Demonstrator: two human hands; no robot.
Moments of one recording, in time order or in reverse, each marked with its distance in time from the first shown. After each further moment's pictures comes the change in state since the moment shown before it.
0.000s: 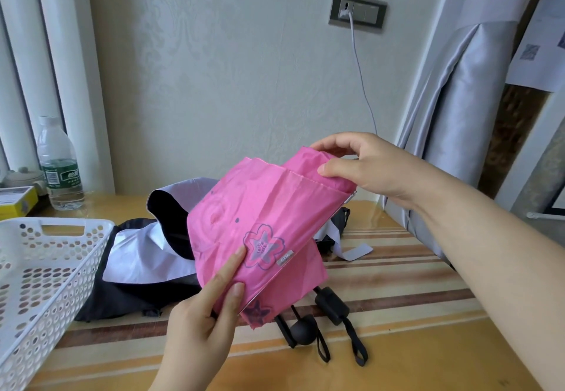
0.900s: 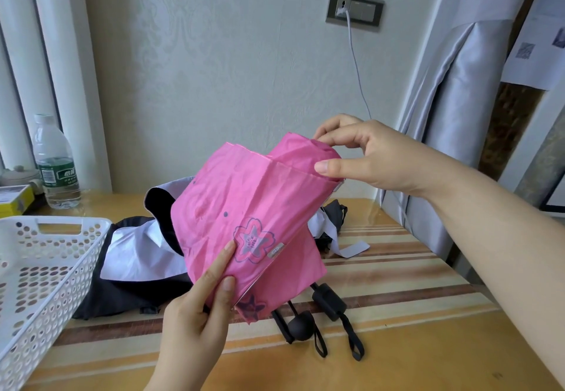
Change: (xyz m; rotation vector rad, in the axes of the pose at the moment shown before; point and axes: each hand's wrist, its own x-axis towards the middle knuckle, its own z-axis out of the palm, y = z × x) left_hand -0.002 -0.005 0.000 -0.004 0.084 0.028; right_hand -0.004 -0.004 -0.016 -0.152 -0.114 -0.191
